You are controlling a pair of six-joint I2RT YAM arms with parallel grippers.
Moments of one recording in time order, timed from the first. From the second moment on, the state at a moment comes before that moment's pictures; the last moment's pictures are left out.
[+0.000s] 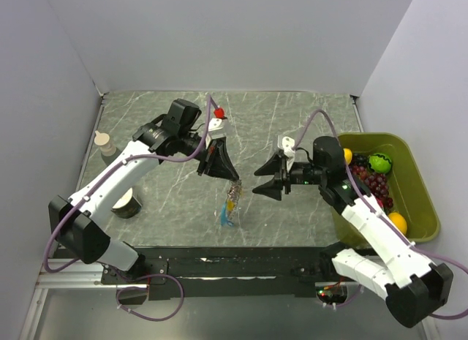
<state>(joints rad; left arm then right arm) -0.58 1.48 1.47 -0.75 1.28 0.41 0.44 0.96 0.86 -0.26 -0.94 -0.22</state>
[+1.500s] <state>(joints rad) -0.58 1.45 1.37 -0.40 1.11 0.04 0.57 1.01 0.95 -0.31 -0.99 -0.23</state>
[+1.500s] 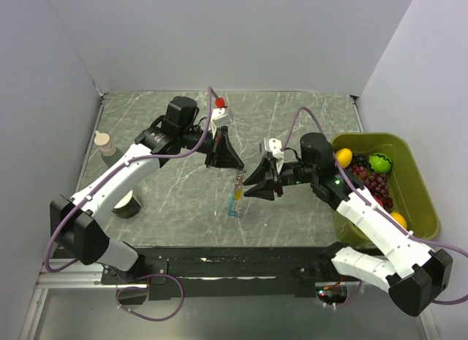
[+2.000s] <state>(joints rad) -0.56 1.45 1.34 -0.34 1.10 -0.02 0.57 1.04 0.95 -0.26 -0.98 -0.18</state>
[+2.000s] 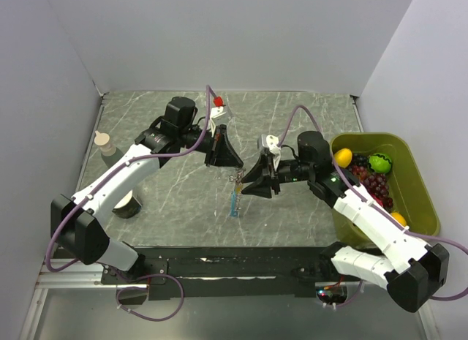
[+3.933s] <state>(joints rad) -0.52 1.42 1.28 -0.20 1.09 -0.15 0.61 1.10 0.93 -0.16 -0.74 -0.07</state>
